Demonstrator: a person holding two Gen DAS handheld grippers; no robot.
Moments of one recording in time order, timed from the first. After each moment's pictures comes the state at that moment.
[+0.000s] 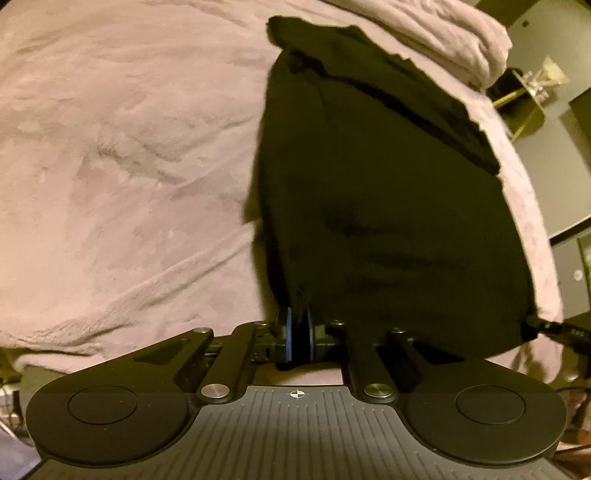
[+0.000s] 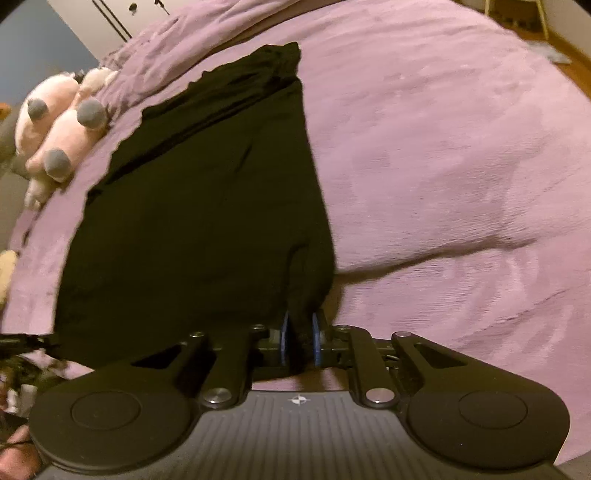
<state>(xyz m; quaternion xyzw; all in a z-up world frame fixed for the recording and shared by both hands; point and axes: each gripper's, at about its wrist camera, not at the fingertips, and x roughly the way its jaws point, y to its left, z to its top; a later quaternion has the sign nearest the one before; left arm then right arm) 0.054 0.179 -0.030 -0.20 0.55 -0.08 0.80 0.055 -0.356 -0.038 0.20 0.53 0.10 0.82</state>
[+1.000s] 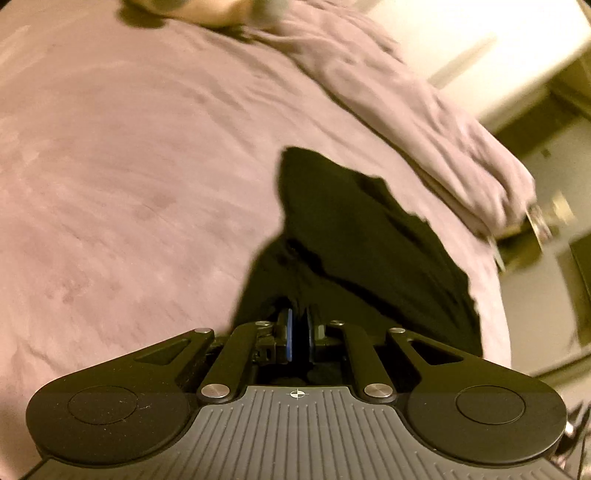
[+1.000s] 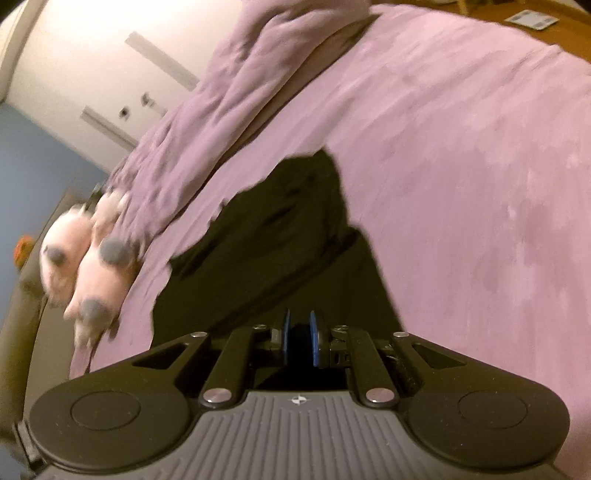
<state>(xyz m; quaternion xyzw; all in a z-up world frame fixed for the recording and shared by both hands) 0.198 0.213 -0.017 -0.35 0.44 0.01 0.83 0.228 -0.346 -0.027 0.35 0.42 0.06 0.83</state>
